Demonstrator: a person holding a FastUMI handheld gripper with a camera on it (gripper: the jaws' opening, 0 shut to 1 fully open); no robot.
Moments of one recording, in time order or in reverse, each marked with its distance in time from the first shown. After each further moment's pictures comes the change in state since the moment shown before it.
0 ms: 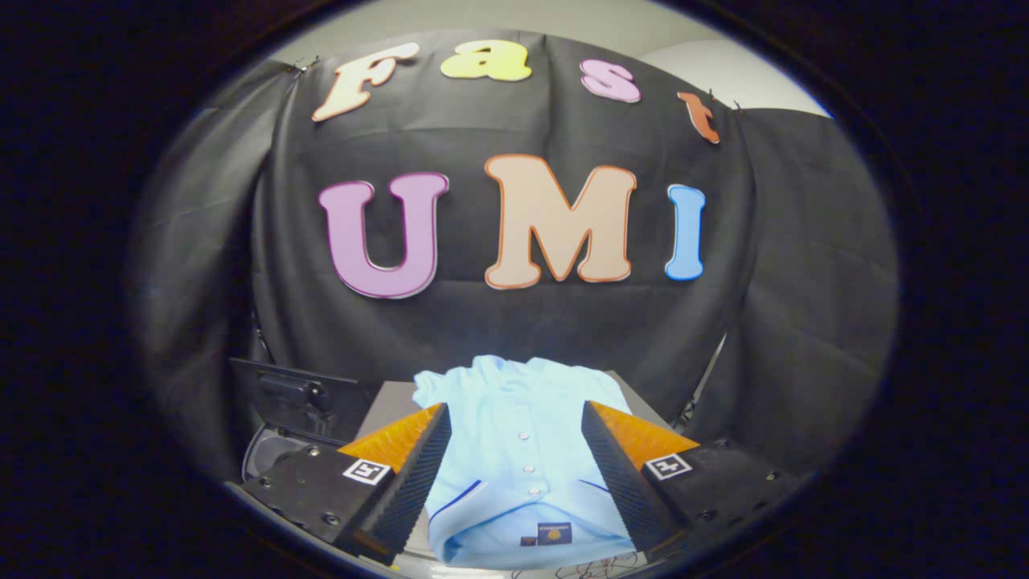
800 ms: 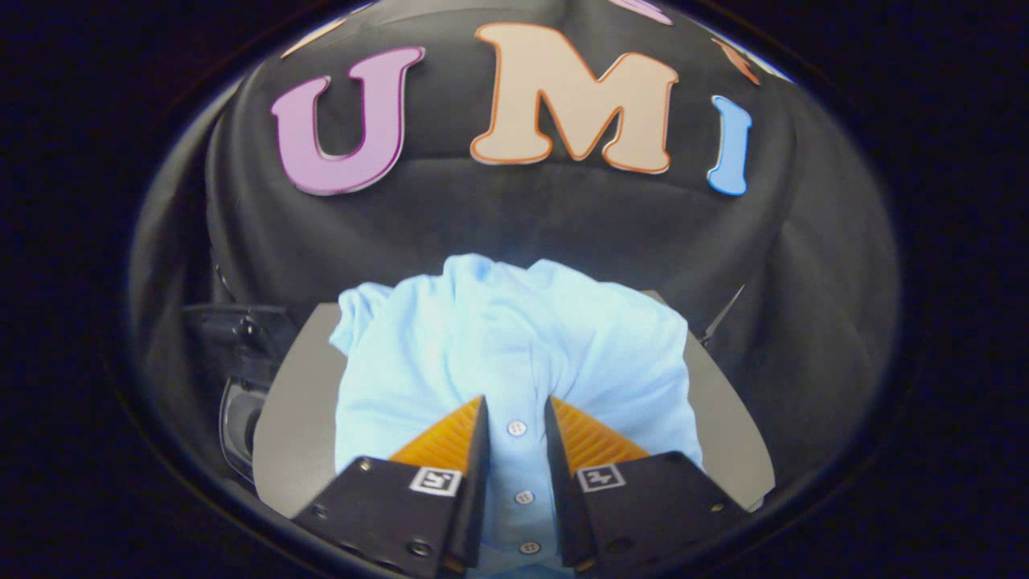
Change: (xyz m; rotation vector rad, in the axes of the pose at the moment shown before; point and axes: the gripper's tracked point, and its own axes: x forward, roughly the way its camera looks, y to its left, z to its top) arm 0.084 -0.012 -0.070 -0.073 0.309 -0.048
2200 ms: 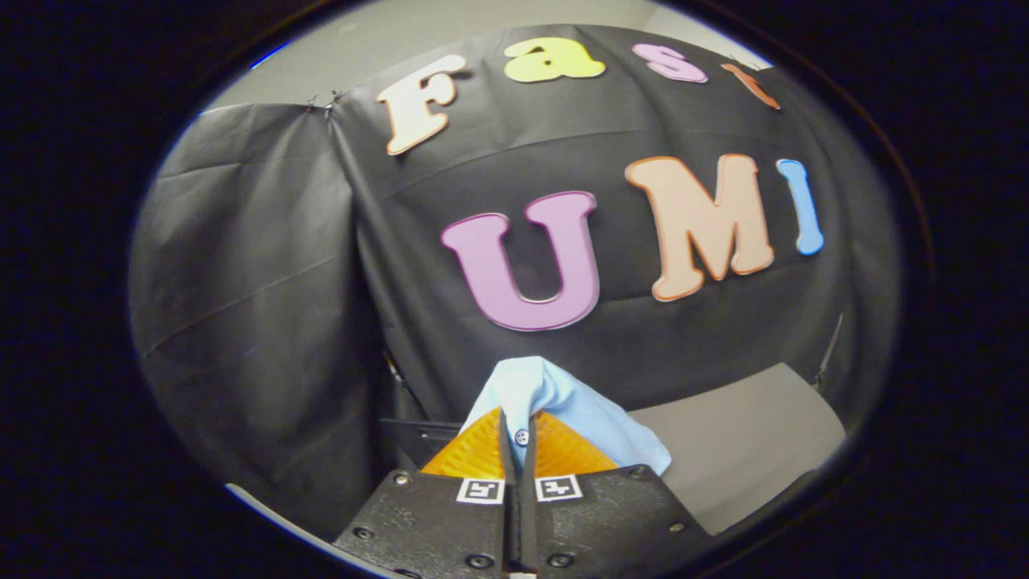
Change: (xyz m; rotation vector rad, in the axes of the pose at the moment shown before) arm -0.183 0.226 0.131 0.170 -0.412 0.526
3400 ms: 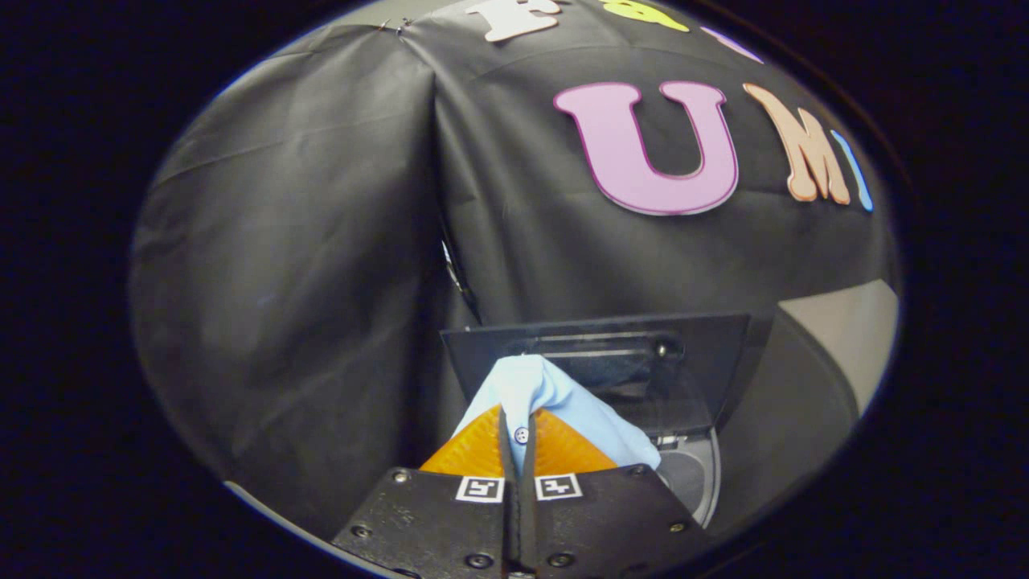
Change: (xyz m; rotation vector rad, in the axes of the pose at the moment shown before) arm 0.130 0.140 -0.230 -0.032 0.163 0.042
